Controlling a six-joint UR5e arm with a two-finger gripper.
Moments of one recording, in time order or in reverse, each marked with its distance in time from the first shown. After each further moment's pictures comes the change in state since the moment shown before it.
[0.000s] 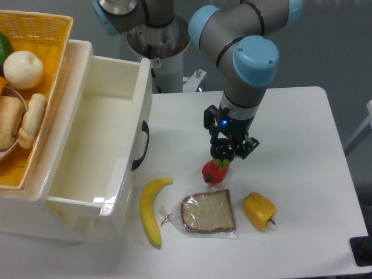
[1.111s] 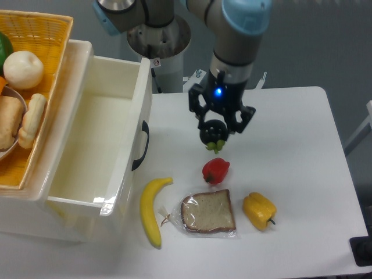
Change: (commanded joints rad) arm -0.028 0.238 0.003 -0.121 -0.181 -0.380
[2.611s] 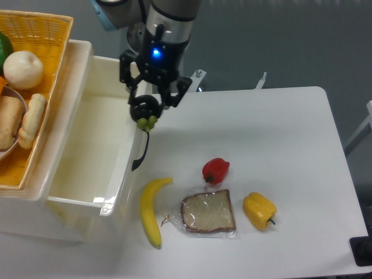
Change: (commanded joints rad) arm -0.178 0.039 -0.009 -0.016 -0.115 -0.193
